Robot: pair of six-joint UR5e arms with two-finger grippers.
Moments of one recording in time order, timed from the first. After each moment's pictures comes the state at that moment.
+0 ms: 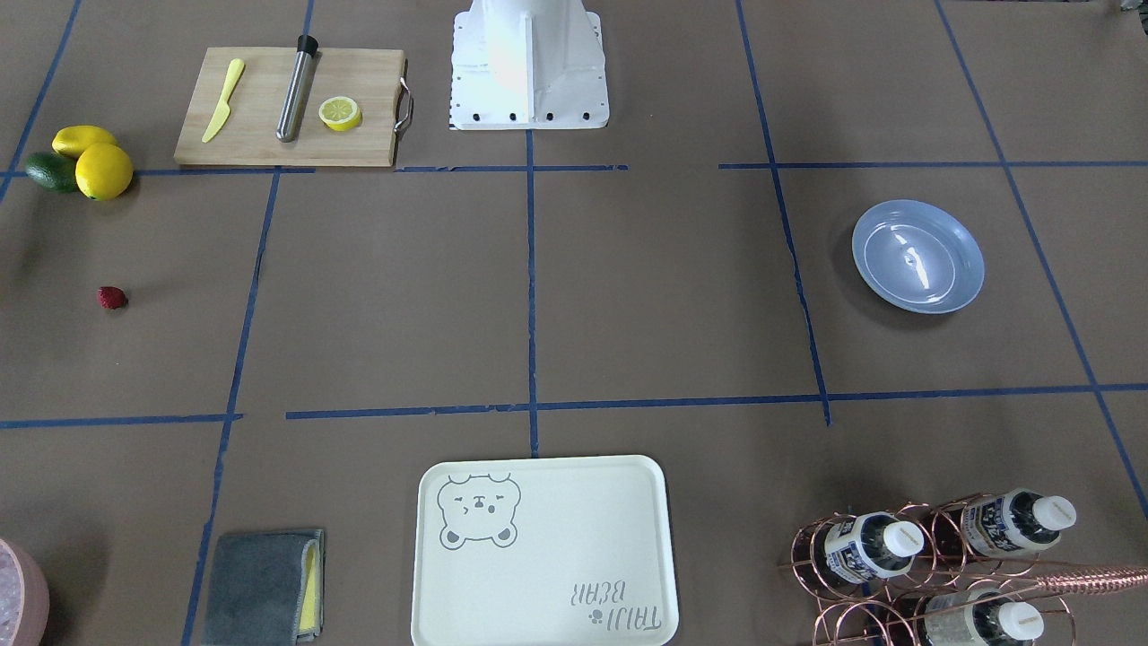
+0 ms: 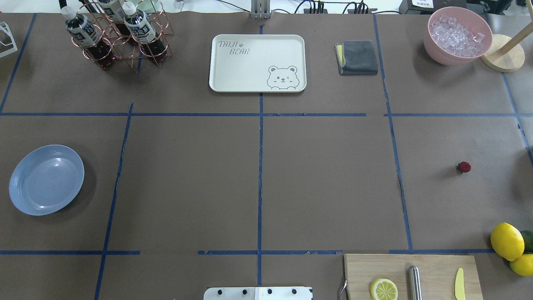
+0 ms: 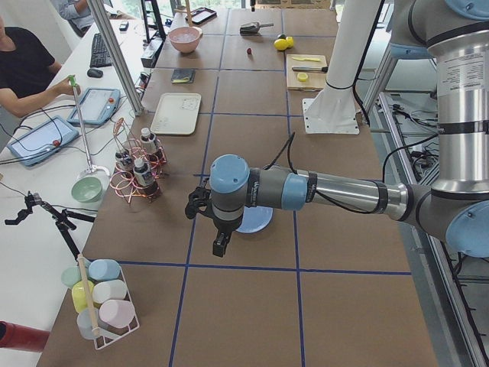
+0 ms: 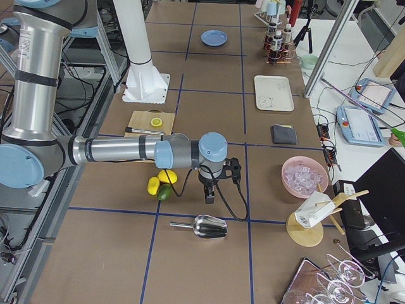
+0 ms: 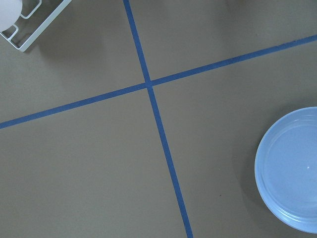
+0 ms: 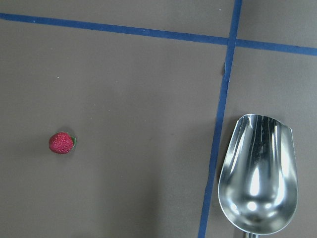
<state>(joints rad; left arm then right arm) -1.59 -1.43 -1.86 -1.53 -2.35 0.21 1.47 -1.77 1.84 -1.58 2.41 -0.02</state>
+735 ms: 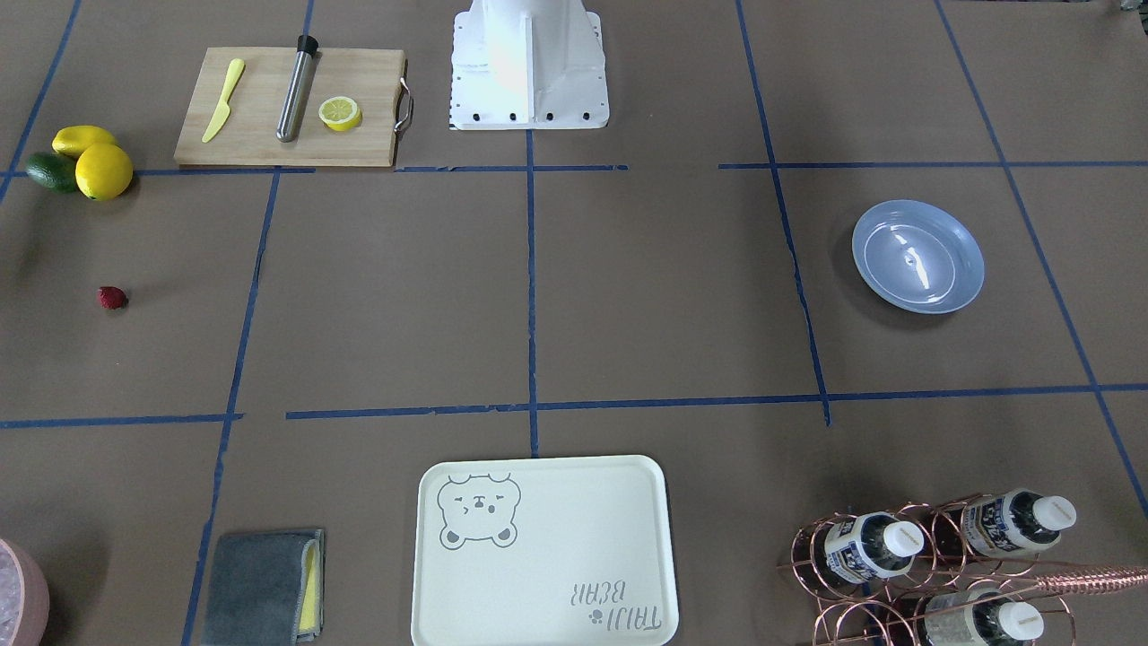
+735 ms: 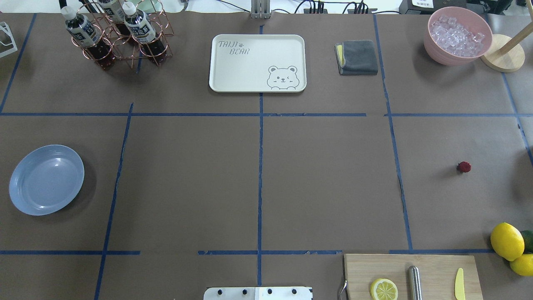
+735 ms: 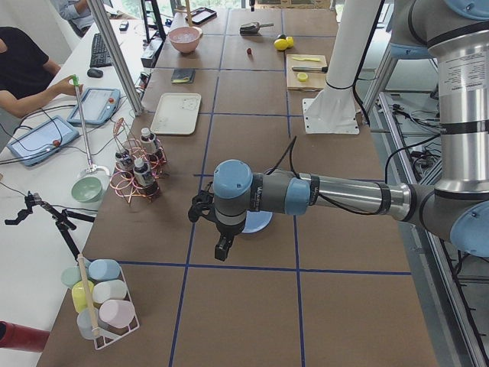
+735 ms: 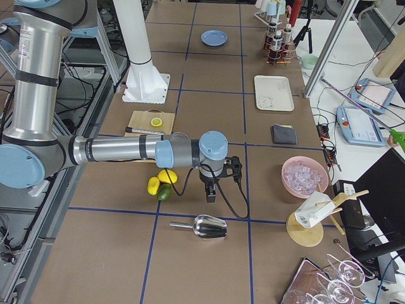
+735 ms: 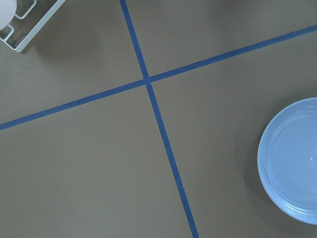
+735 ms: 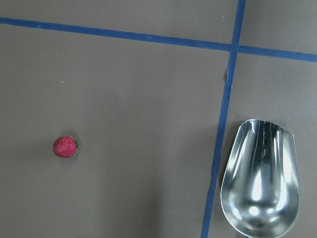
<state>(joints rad) -1.59 -1.40 -1.85 -1.56 -2.35 0.25 1.47 -1.76 1.85 -1.57 2.41 -0.01</state>
